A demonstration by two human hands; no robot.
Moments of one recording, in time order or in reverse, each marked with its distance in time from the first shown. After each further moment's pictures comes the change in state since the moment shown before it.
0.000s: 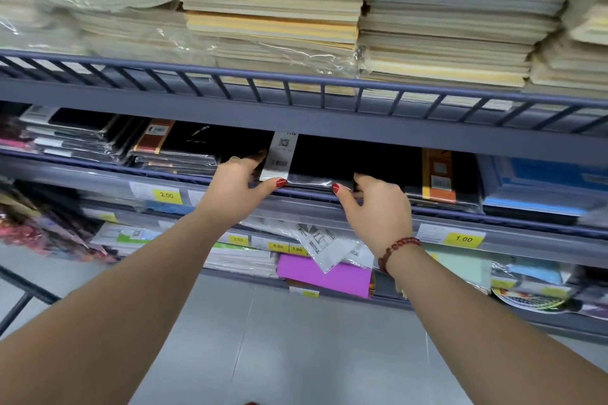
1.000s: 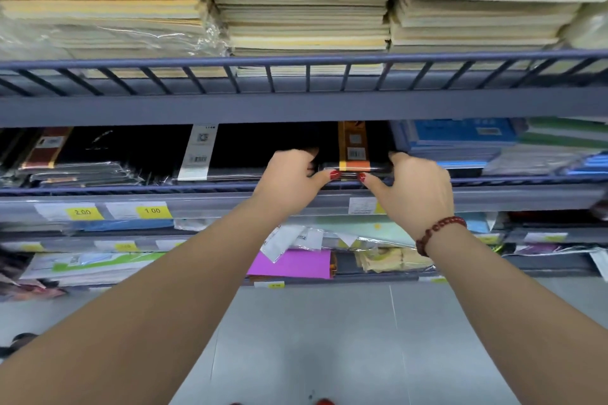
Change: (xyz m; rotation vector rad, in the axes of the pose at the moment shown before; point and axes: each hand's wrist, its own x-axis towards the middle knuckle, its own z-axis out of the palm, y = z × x) left_hand -0.003 0.139 0.087 -0.170 -0.229 0.218; right_hand -0.020 0.096 -0.080 -0.319 0.090 0.209
